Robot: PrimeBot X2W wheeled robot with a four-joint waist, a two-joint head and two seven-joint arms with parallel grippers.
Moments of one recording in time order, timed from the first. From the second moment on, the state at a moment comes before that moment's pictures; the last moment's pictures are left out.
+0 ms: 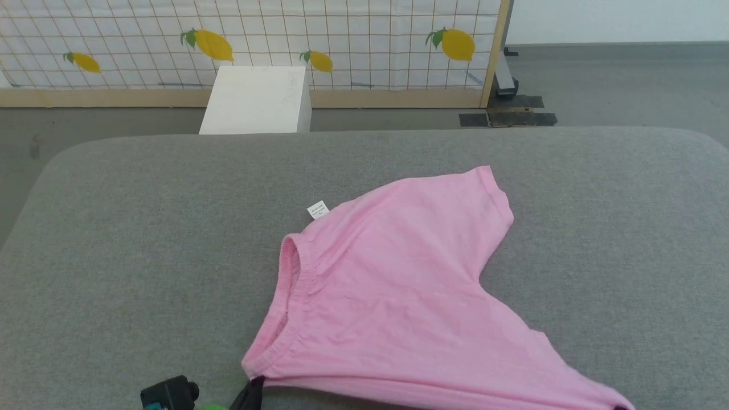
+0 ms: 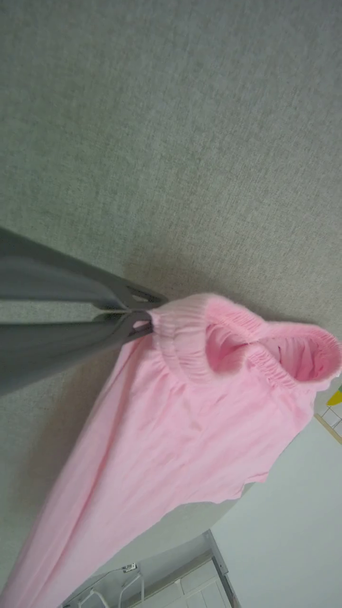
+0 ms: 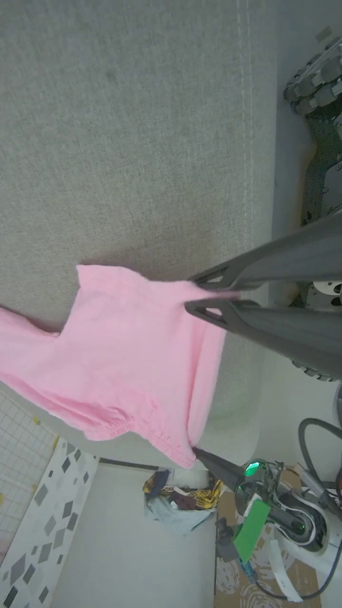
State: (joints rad) left arm 0.20 0.18 -0.23 0.04 -0.76 0.16 0.07; right arm 0.42 -0.04 -0.36 -0.39 0.86 0.13 0.94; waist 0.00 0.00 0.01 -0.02
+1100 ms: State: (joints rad) left arm -0.45 0.15 -0.24 0.18 -0.79 0.14 0.16; right arm -0.89 -0.05 -0.29 0.55 0.28 0.13 0.61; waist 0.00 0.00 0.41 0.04
